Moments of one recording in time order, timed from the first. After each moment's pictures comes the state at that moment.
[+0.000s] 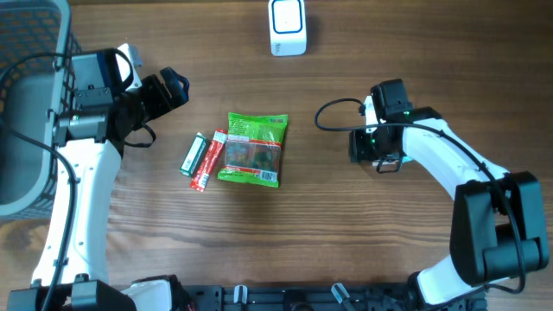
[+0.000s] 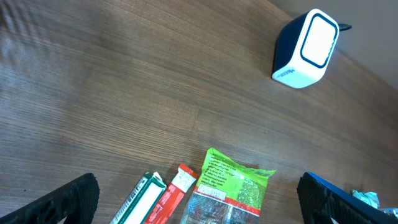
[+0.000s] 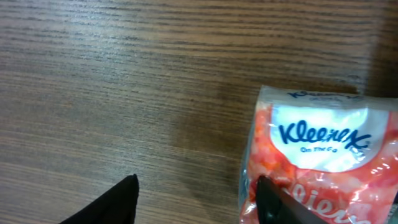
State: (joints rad) left arm 0.10 1.43 1.22 -0.68 0.27 -0.38; right arm 0.19 1.74 1.01 -0.64 -0.11 0.14
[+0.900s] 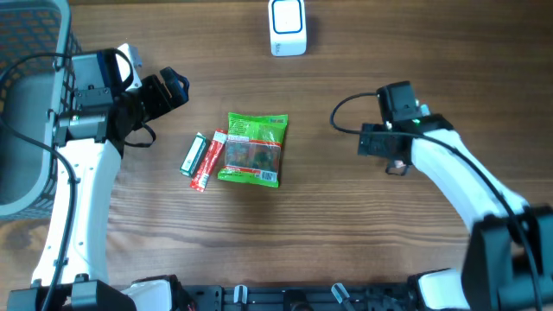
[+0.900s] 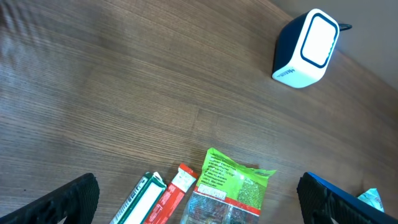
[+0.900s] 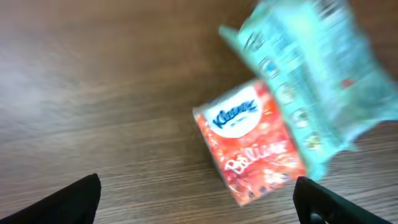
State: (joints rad) left arm 0.10 1.43 1.22 -0.68 0.27 -0.38; right arm 0.20 1.56 0.97 -0.66 0.21 0.35
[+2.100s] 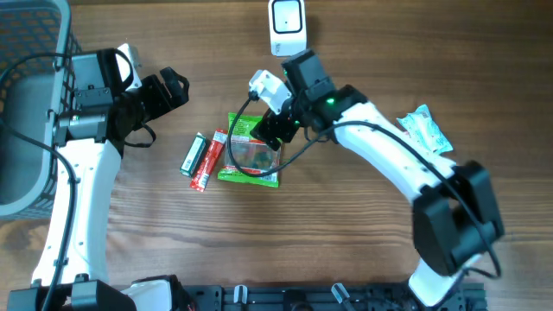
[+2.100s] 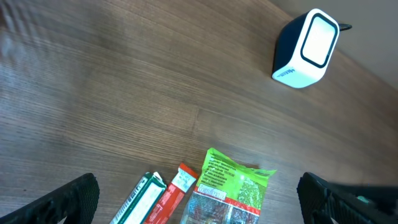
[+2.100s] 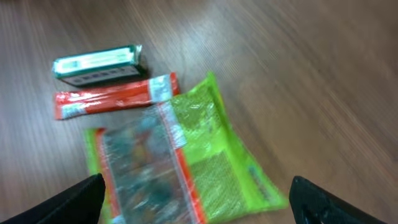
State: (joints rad) left arm 0.10 1.43 1.22 -0.68 0.27 -0.38; right arm 0.57 1.88 1.40 -0.47 -0.36 -0.37
